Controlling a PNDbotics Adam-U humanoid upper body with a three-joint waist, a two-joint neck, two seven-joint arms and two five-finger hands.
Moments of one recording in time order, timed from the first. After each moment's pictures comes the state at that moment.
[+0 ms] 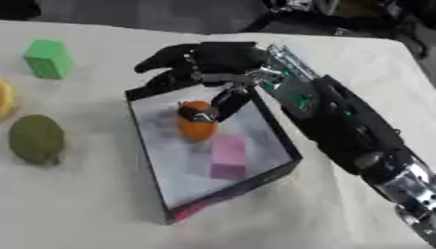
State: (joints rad) left arm -0.27 0.35 0.31 -1.41 0.33 -0.27 0.36; right arm -0.39 -0.73 0.17 -1.75 0.49 -0.78 0.40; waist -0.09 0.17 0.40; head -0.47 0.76
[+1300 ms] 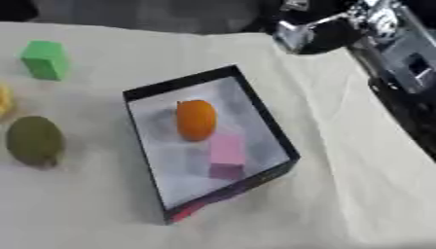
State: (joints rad) left arm -0.24 0.41 0.31 -1.51 0.32 -0.28 0.35; right arm -0.10 -0.99 -0.27 -1.85 -0.67 -0.56 0.32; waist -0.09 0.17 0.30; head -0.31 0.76
